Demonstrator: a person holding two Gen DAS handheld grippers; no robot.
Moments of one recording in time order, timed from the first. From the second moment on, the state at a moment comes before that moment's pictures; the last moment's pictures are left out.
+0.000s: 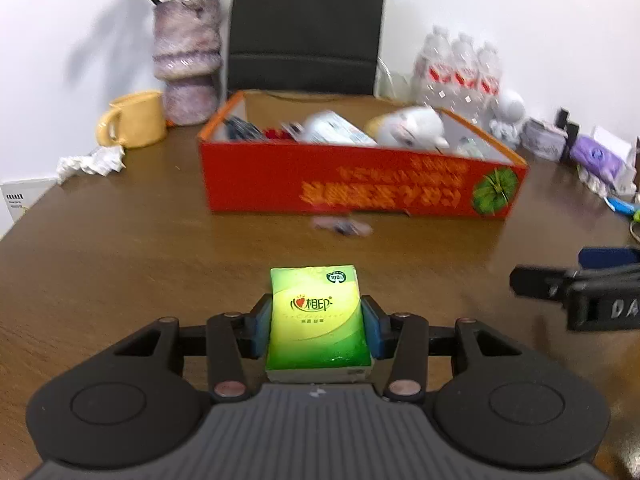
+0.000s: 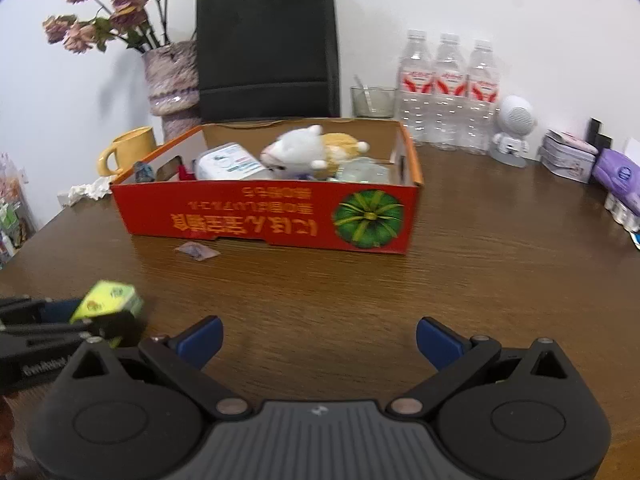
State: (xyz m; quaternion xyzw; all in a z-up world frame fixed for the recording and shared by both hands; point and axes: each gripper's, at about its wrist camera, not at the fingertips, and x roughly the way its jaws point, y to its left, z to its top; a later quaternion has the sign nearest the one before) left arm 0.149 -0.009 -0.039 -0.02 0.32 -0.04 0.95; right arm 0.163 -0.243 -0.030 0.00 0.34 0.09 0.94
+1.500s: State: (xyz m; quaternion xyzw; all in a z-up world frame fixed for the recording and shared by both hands) left arm 0.201 0.092 -0.035 -0.06 0.29 -0.08 0.95; right arm 0.227 -0.124 -0.042 -0.02 0.33 0.13 0.94
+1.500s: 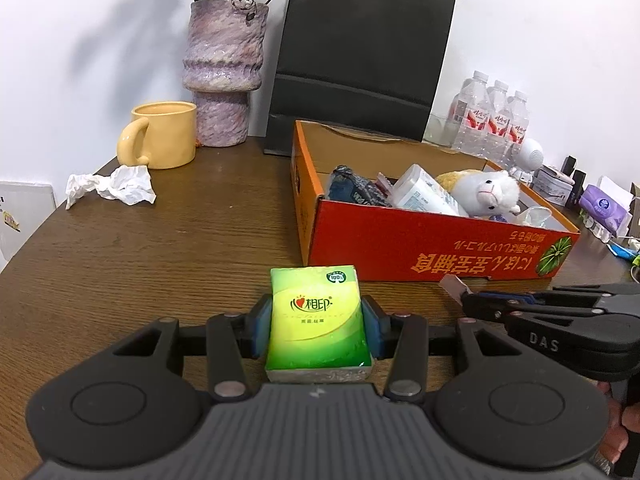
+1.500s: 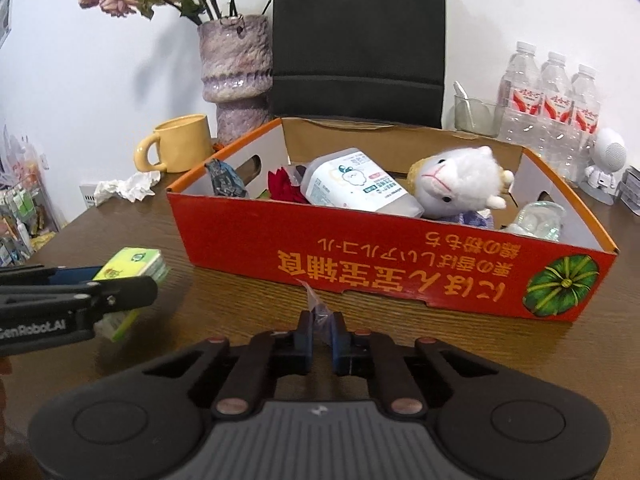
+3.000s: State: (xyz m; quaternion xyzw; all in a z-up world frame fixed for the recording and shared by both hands) left arm 0.270 0.002 0.042 -0.04 0.22 -0.07 0.97; right arm 0.267 -0.234 0.041 0.01 0.25 0.08 0.97
